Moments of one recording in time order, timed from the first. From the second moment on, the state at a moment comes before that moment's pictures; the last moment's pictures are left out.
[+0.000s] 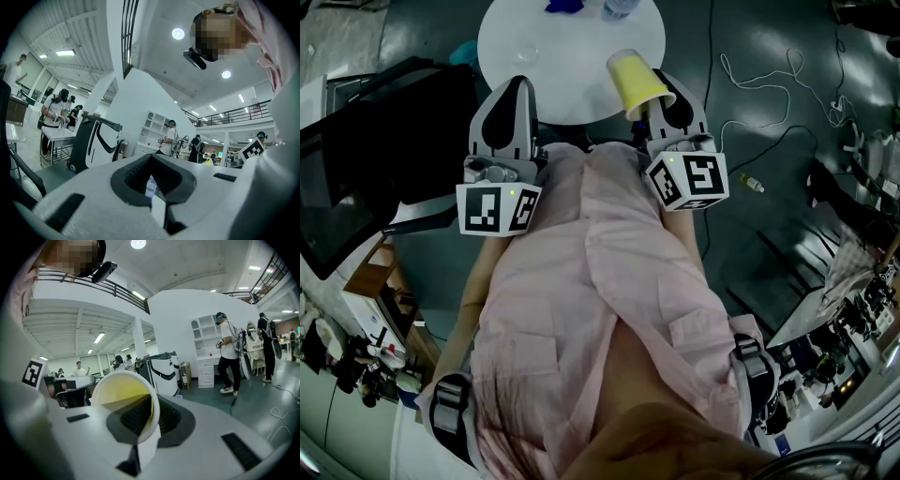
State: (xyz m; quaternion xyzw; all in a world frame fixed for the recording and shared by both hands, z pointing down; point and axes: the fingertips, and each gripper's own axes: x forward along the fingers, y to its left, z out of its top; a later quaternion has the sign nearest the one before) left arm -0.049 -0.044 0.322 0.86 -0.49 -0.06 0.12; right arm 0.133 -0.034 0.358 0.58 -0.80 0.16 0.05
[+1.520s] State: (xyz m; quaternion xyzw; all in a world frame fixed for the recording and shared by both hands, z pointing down) left arm -0.142 -0.103 0.333 0.85 -0.50 -0.03 0.14; right arm 0.068 -0.080 0.353 0.58 -0.78 0.18 0.11
